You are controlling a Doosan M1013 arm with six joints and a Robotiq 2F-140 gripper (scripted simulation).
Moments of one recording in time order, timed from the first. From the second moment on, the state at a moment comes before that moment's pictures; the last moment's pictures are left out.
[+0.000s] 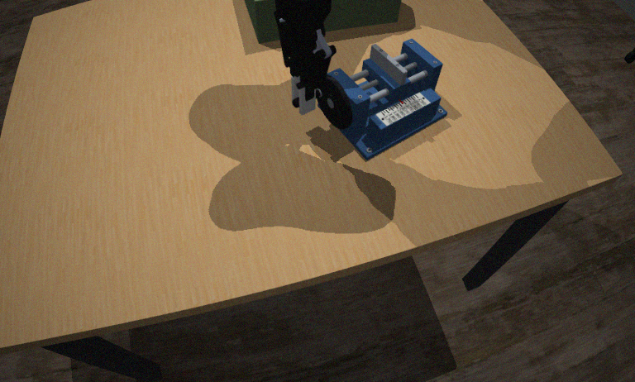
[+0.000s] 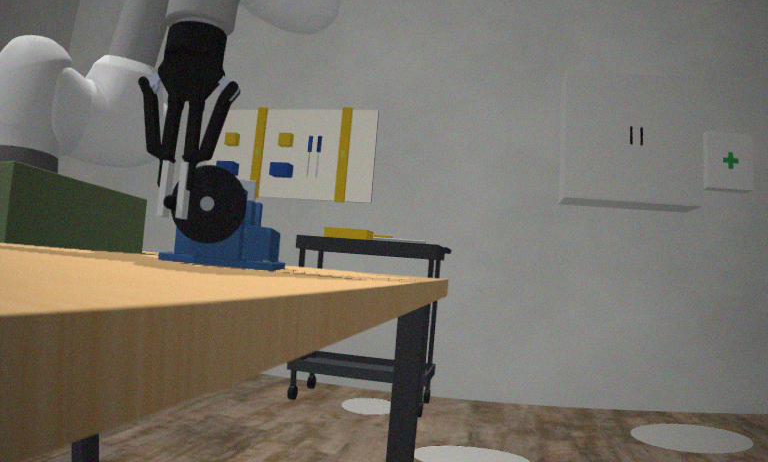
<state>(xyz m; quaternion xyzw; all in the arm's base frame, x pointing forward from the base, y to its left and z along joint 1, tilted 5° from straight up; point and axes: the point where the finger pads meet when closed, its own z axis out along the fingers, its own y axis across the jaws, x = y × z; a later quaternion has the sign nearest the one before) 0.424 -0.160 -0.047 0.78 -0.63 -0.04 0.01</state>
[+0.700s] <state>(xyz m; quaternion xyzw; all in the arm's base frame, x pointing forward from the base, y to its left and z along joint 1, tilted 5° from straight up) 0.450 -0.157 -0.009 0.78 -0.63 -0.04 0.01</state>
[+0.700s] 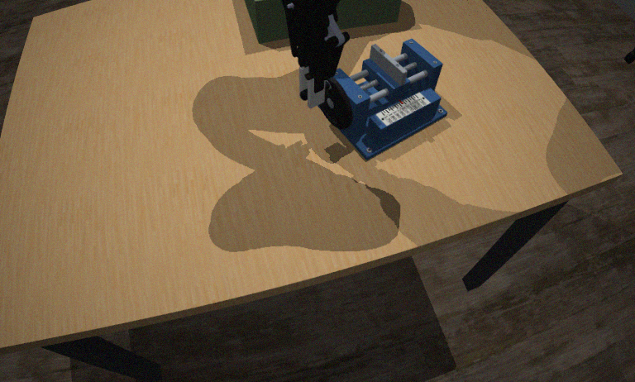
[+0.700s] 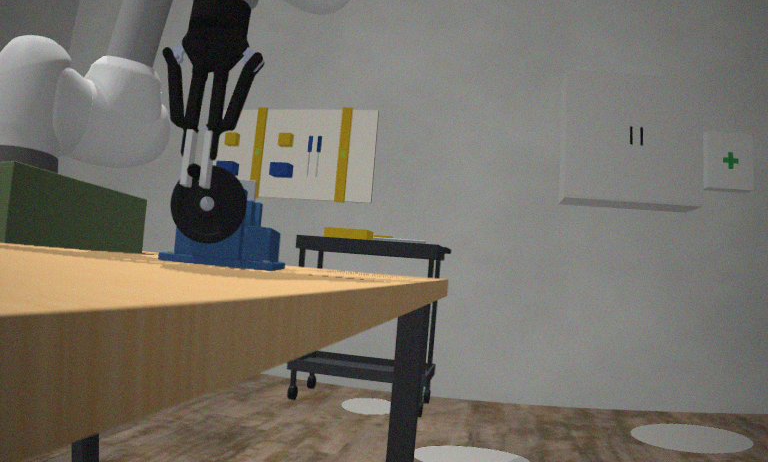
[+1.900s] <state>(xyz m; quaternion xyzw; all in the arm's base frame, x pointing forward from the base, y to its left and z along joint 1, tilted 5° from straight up) 0.490 -0.145 -0.057 0.78 -0.63 -0.04 0.01</state>
